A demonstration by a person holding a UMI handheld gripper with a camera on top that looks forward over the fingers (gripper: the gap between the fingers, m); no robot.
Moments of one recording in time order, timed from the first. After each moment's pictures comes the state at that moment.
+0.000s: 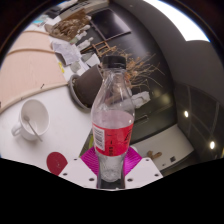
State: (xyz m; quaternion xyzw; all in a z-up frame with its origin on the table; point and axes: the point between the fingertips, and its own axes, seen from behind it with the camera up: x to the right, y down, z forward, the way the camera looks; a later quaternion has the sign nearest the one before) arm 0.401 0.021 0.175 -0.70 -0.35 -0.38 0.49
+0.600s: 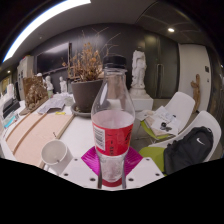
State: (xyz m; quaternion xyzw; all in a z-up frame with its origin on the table) arm 0.385 0.012 0.069 -0.85 -0.05 0.05 0.52
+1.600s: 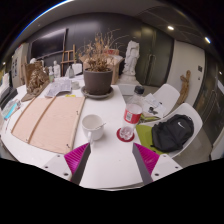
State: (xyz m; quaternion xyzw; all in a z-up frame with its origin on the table) arm 0.317 -0.180 0.125 -0.90 -0.03 -0.03 0.43
